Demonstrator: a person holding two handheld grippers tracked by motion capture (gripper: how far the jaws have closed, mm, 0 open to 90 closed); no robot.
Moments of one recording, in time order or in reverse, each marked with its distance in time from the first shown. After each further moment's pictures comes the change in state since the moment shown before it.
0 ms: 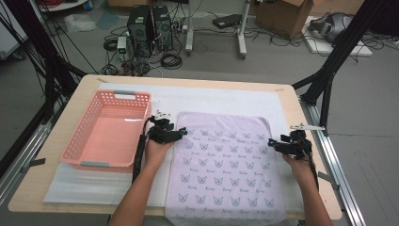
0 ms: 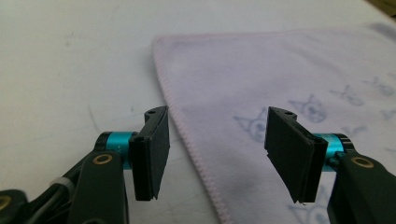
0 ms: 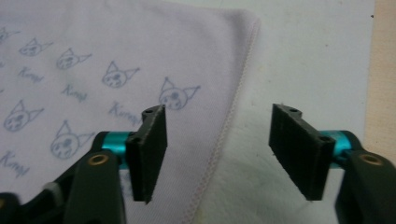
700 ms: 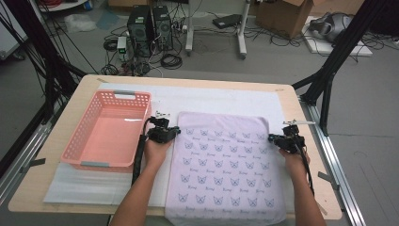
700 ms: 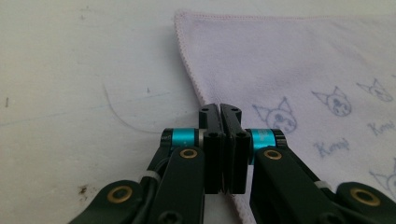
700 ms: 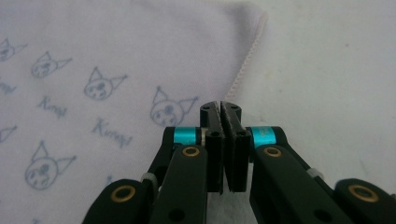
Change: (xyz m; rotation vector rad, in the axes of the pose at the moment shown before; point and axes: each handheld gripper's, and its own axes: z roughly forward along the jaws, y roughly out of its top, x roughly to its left) left arm 0.001 0.000 0.001 0.035 0.042 -0.031; right arm 0.001 0.011 0.024 0.059 -0.014 0.015
